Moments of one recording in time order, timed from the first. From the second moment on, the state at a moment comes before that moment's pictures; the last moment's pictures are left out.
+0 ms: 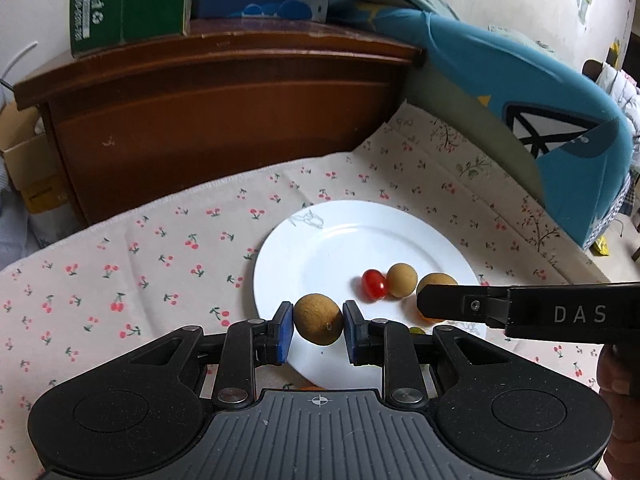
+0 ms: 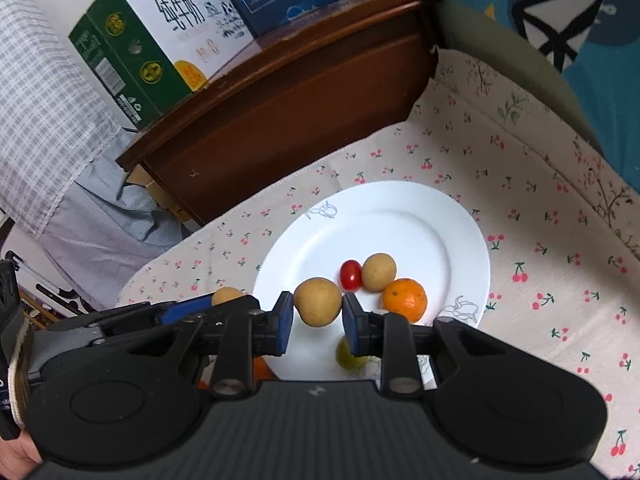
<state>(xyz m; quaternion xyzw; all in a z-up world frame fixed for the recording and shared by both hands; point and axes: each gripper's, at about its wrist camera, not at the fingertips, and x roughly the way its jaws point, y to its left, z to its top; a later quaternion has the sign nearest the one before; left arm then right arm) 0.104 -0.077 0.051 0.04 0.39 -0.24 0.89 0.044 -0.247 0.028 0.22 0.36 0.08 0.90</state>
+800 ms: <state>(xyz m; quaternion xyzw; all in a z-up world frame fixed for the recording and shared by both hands) 0.107 -0.070 0.084 0.03 0.35 -0.18 0.92 0.048 -0.246 0.039 0.20 0.33 0.07 0.92</state>
